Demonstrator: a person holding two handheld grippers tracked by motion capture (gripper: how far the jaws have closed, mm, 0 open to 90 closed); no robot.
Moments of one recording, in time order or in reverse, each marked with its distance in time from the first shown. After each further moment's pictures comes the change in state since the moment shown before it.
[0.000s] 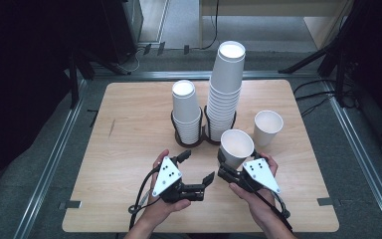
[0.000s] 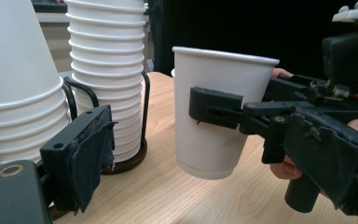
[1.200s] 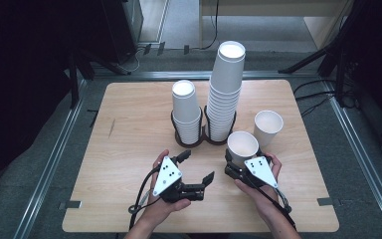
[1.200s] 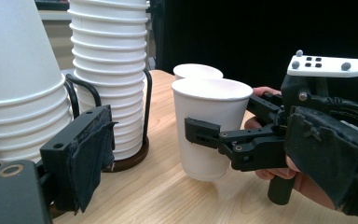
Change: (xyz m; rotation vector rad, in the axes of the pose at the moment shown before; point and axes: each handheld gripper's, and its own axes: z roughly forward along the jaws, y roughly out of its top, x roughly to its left) left arm 0.000 -0.001 0.001 0.007 0.007 -0.001; right arm -0.029 -0.036 0.019 0.056 -0.073 -0.101
